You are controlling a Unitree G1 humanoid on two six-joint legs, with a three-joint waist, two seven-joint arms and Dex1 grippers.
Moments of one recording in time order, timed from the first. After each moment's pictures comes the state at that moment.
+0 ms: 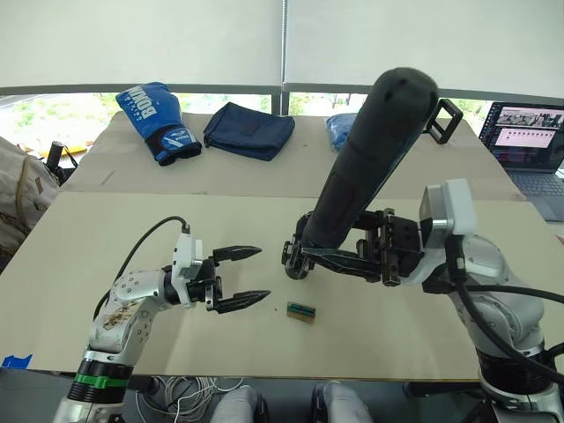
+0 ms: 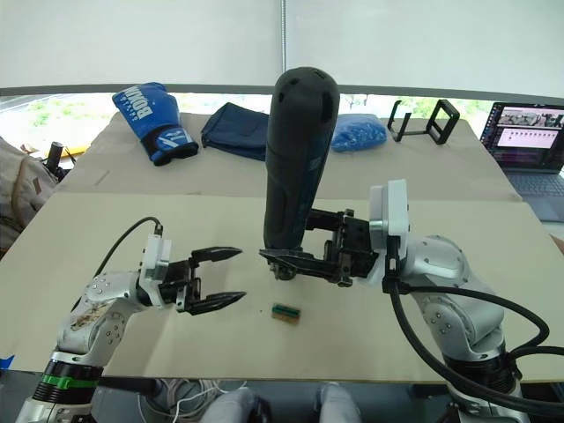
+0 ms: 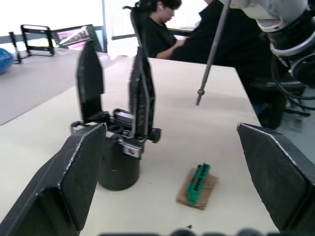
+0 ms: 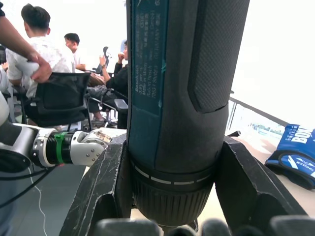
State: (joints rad) left arm -0.22 0.54 0.02 -0.10 -0.55 0.16 -1.22; right arm -0.40 -0.57 -0.03 -0.56 0.81 0.41 0.92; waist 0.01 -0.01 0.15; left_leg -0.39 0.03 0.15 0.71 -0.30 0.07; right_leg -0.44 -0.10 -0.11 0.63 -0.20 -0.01
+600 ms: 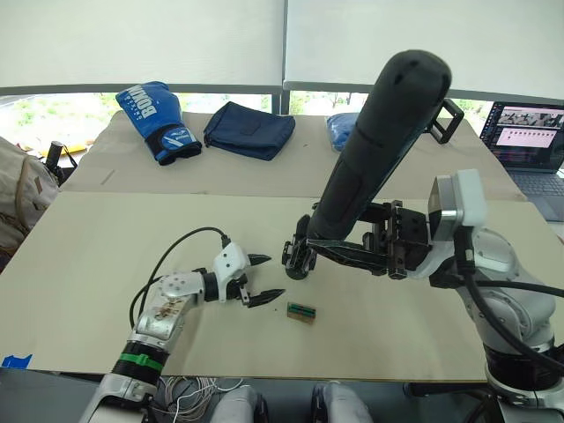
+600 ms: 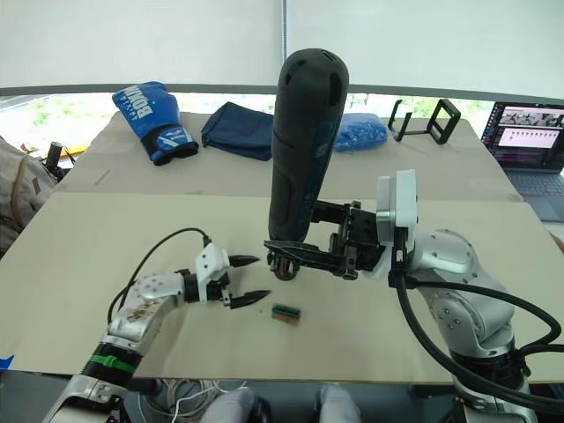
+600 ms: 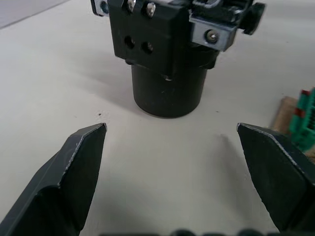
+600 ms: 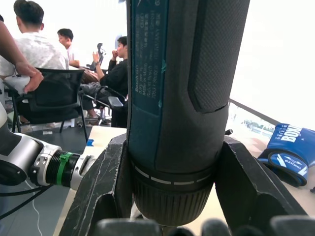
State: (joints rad) left arm -0.35 0.39 -0.18 0.20 -0.19 0.07 -0.99; right arm -0.41 -0.60 -0.05 -0.56 0.83 0.42 0.91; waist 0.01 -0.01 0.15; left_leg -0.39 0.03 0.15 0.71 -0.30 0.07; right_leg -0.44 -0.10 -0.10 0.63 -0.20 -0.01
